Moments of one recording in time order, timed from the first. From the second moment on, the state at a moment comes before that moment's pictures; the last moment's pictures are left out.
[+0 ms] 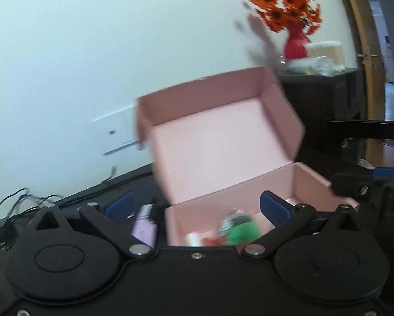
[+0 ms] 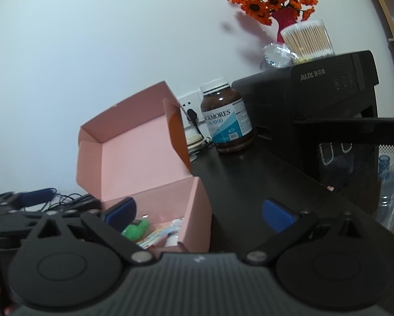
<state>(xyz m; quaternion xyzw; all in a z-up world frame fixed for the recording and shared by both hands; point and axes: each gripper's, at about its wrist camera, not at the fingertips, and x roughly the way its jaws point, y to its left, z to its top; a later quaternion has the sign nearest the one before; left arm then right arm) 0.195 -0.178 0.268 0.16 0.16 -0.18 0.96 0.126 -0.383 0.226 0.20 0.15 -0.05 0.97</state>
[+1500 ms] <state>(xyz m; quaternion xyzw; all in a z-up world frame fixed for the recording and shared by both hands) 0.201 0.042 0.243 -0.01 0.14 -0.03 0.99 0.264 -0.185 0.274 0.15 0.24 0.06 0.96</state>
